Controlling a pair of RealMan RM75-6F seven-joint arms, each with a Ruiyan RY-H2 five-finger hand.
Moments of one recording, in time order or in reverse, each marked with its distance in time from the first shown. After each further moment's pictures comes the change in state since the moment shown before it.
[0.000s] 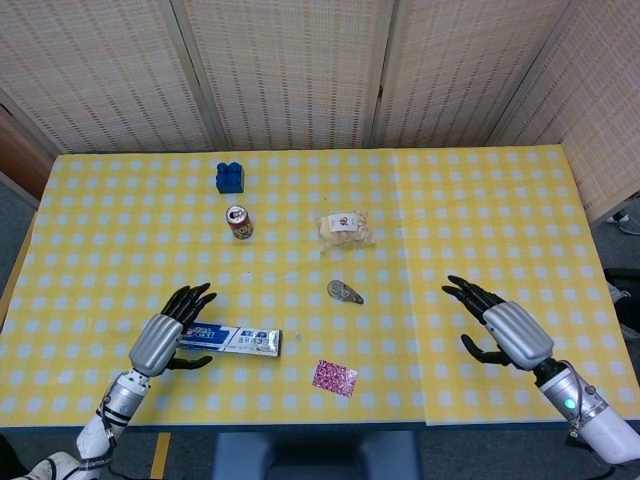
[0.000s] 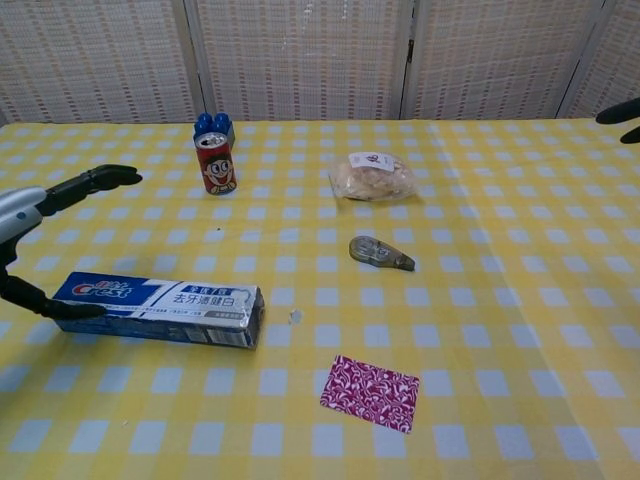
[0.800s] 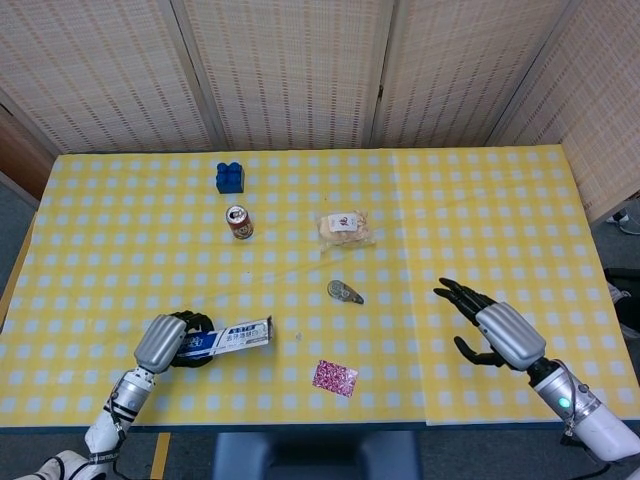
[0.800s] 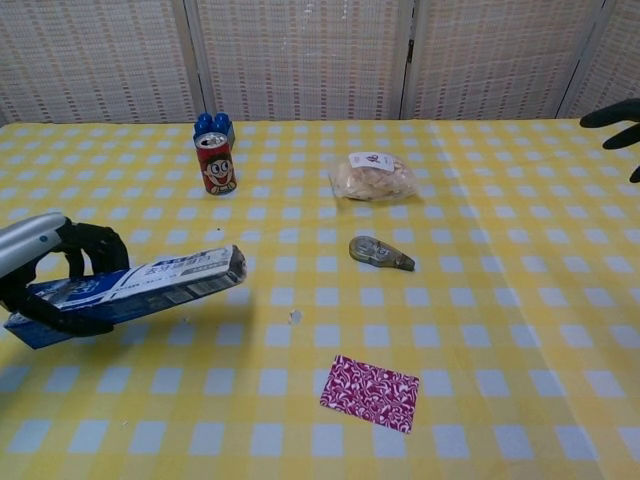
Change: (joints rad) left arm -0.006 -0.077 -0.015 0.090 -0.067 -0.115 -0.010; right arm 0.045 -0.022 -0.043 0.014 -0.009 0.020 0.042
